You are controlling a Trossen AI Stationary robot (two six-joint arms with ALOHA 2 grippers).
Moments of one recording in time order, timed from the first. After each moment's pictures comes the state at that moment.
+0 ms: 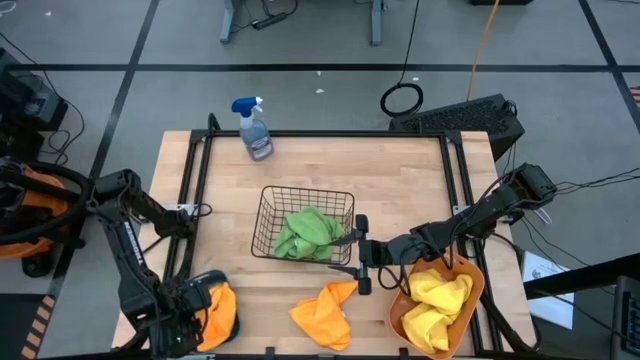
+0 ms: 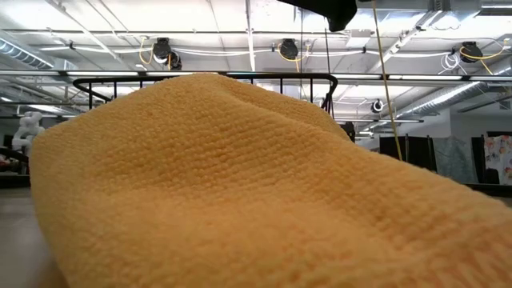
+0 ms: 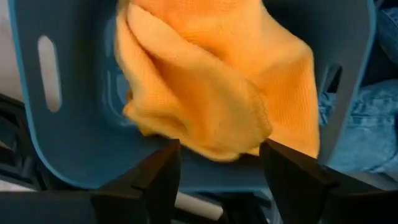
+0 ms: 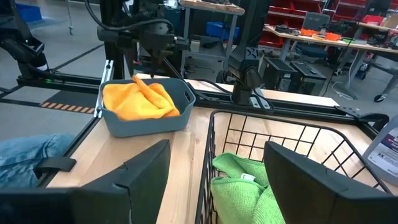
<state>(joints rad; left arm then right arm) -1.17 1.51 1.17 -1.08 -0.01 -1.67 0.43 1.50 0.84 0.48 0.41 0.01</state>
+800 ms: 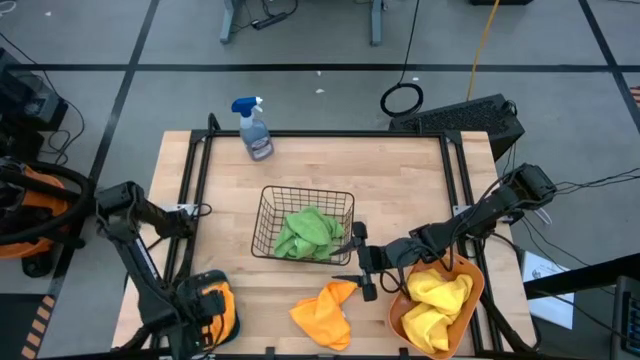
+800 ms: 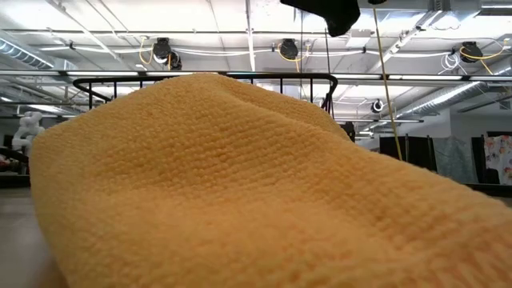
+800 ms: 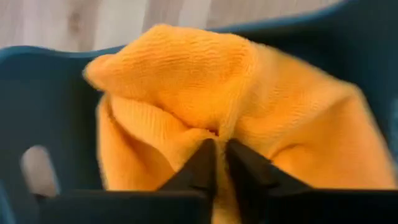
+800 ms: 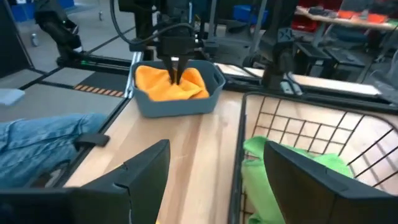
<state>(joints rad) -1.14 1.64 1.11 -1.00 -0.13 -1.38 0.44 1.50 0.84 0.42 0.31 0.04</state>
